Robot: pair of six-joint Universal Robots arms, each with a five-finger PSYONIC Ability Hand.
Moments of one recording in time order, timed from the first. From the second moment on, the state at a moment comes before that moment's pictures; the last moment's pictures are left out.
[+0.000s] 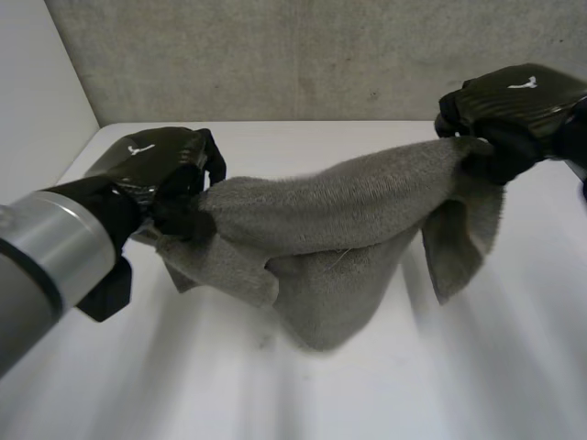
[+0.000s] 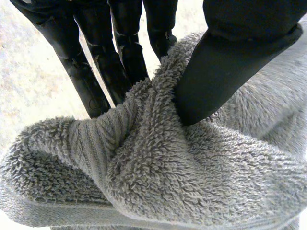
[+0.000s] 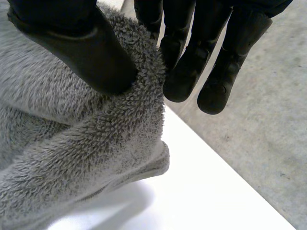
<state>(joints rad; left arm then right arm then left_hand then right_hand) 4.13 -1.56 -1.42 2.77 -1.59 3.07 1.76 -1.50 1.15 0.66 1.09 2.68 1.17 1.21 1.21 1.22 1.00 1.31 1.32 1.33 1.33 1.15</state>
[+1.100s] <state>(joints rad) 4.27 -1.90 -1.52 3.11 -1.52 3.07 1.92 -1.22 1.39 0.20 1.50 2.72 0.18 0.17 0.17 0.17 0.03 0.24 0.24 0.24 0.26 0.06</state>
